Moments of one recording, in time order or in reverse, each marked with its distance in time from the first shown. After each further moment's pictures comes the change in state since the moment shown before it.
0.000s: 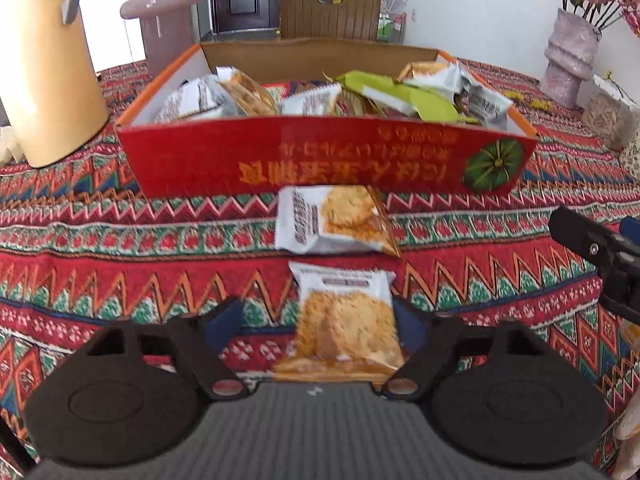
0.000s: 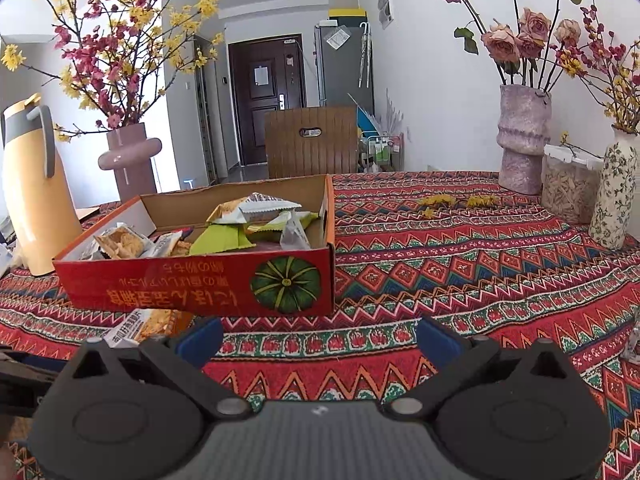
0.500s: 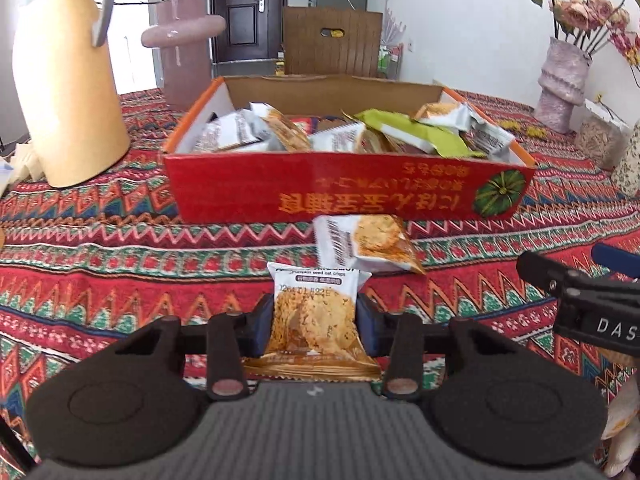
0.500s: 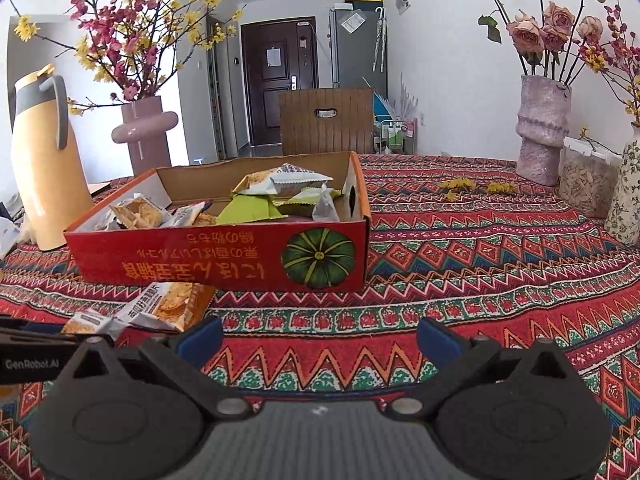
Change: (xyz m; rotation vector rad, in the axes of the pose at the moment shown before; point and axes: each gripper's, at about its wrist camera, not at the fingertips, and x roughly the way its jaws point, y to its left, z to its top) left arm -0.027 0.037 -0.002 -0.016 -0.106 -0.023; right arm 0.009 0.025 -0.008 -0.039 0.059 0.022
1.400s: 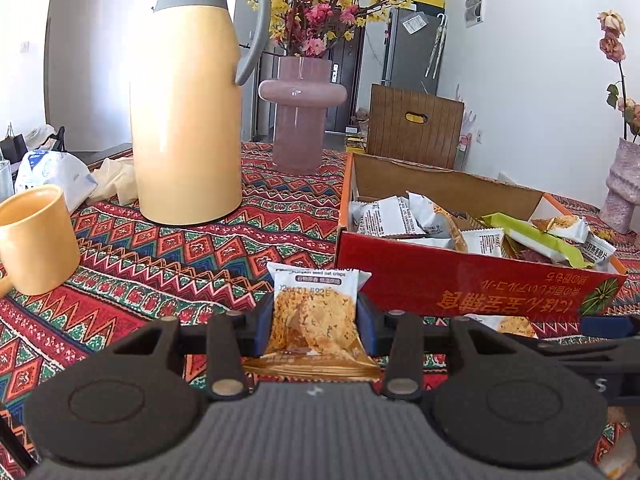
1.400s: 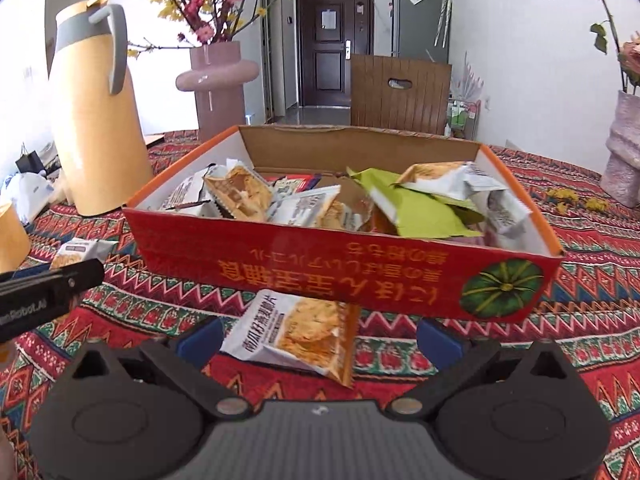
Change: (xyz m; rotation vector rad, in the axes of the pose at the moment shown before) left arm -0.002 0.092 0.005 -0.163 -0.239 0.133; right arm 0.061 0.110 0.030 -0.119 0.129 0.101
